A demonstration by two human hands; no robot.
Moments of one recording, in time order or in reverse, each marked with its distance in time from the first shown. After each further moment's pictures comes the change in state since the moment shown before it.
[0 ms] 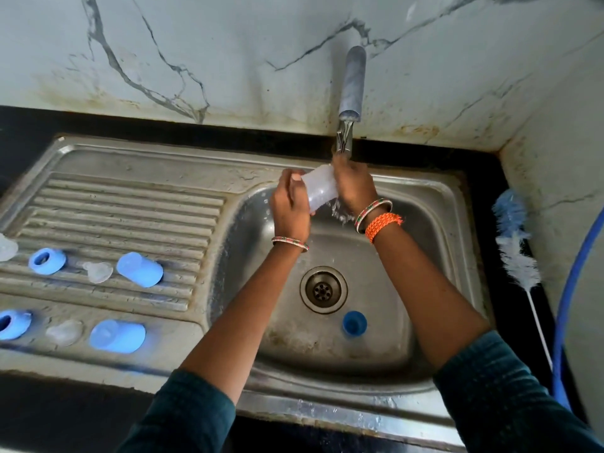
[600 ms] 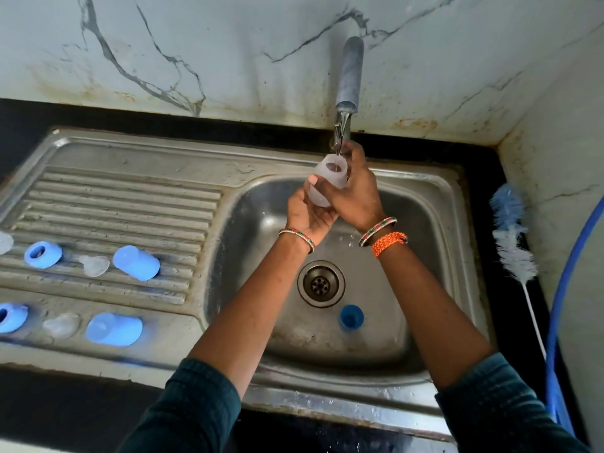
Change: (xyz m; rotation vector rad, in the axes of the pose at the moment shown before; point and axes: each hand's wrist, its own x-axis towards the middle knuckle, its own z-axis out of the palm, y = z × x) left_hand -0.008 -0.001 0.017 -0.880 -0.242 -0.978; right_hand -0.027 0.016 -0.009 -0.112 0.047 -0.359
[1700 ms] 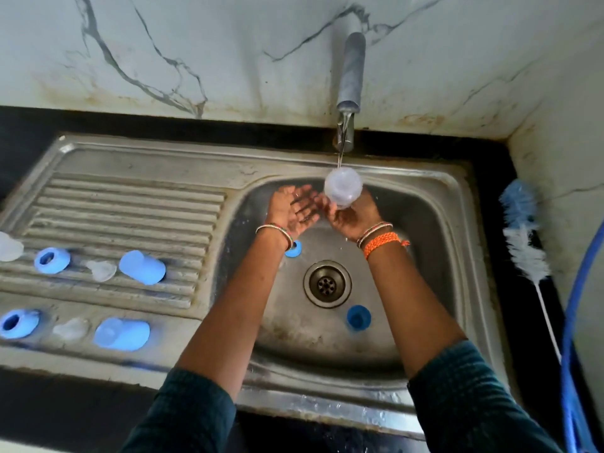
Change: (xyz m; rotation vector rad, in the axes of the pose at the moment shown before) left_hand 0.010 0.031 -0.029 0.370 0.223 -0.017; right_hand 0.001 0.035 0.020 1.331 -0.093 0.999
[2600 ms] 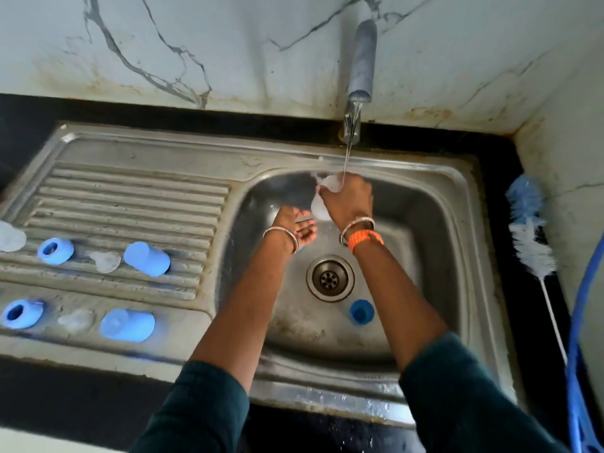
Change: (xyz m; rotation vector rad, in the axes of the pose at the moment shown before) left_hand -0.003 -0.020 -0.013 0.101 0.183 -0.179; right_hand 0.010 0.020 0.016 -1.453 0.500 -0.793
